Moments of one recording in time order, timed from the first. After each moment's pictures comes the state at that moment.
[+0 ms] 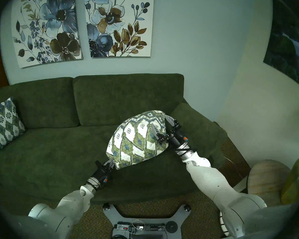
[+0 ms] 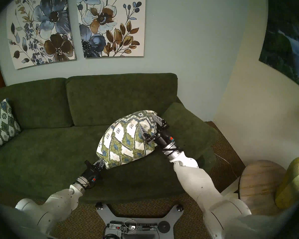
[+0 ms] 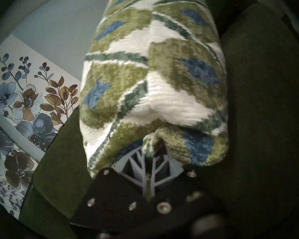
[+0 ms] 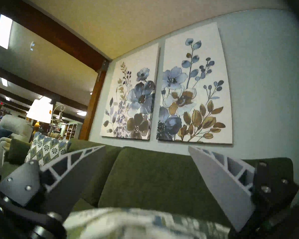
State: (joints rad) left arm 1.34 -1.29 -1.30 -0.34 1.24 -0.87 0.82; right arm -1.23 -1.36 1.22 -0.88 0.68 -0.96 0.87
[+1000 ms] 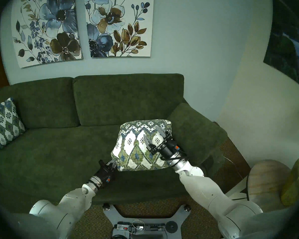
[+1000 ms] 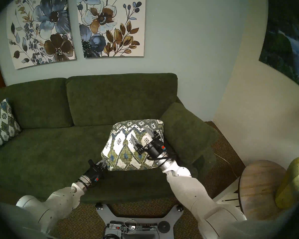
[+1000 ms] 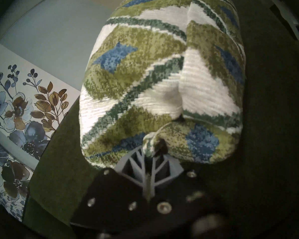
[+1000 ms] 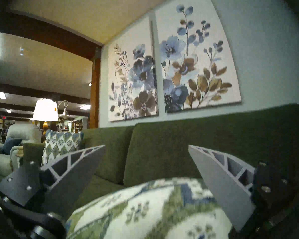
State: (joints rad) left arm 1.30 -1.28 -1.29 -0.29 1.27 -0.82 0.81; right arm -1.32 -1.42 1.13 -0.72 0.68 -0.84 0.82
